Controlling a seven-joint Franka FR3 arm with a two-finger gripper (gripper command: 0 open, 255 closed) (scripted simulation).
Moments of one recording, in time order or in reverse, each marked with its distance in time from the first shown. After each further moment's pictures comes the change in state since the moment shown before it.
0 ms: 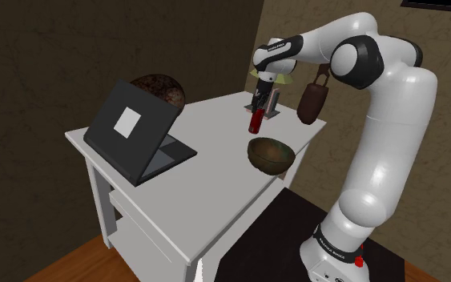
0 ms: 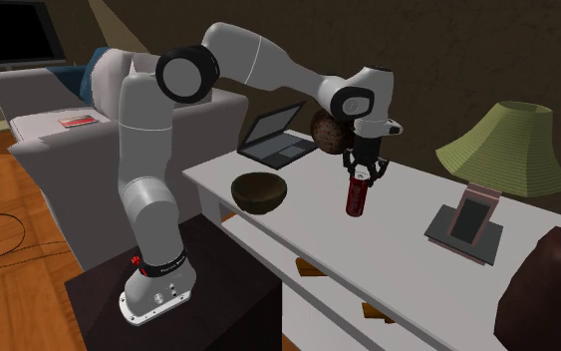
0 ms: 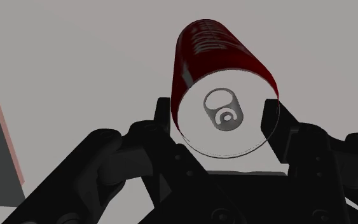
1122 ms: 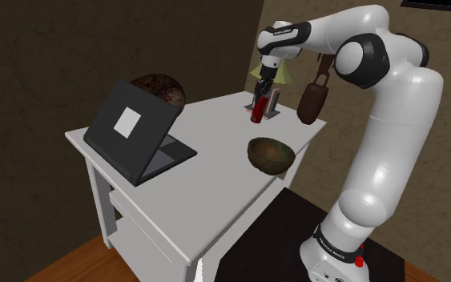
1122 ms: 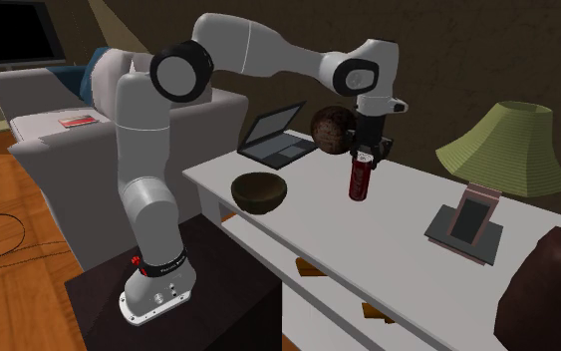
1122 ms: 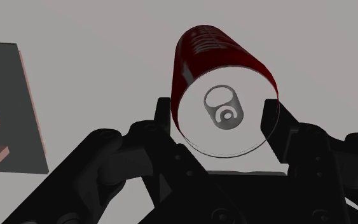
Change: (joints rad) arm 0.001 -0.032 -0.005 0.122 -0.019 -0.150 0.016
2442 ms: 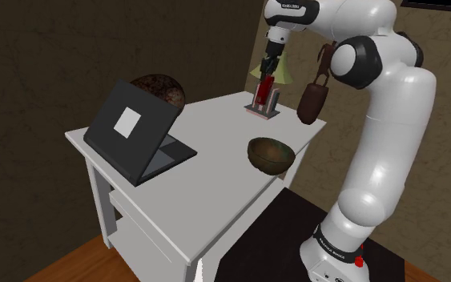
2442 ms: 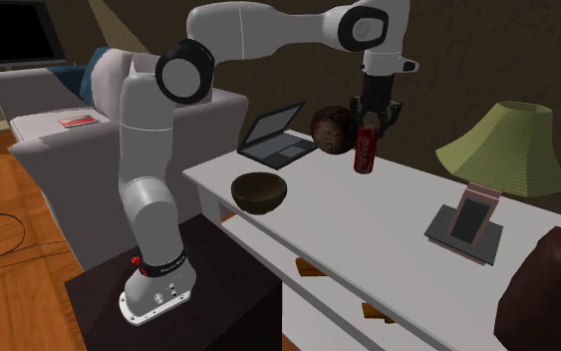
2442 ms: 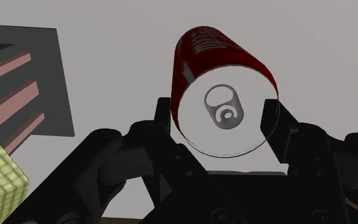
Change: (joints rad) arm -0.025 0.038 -0.008 0.311 0.013 -0.276 0.001
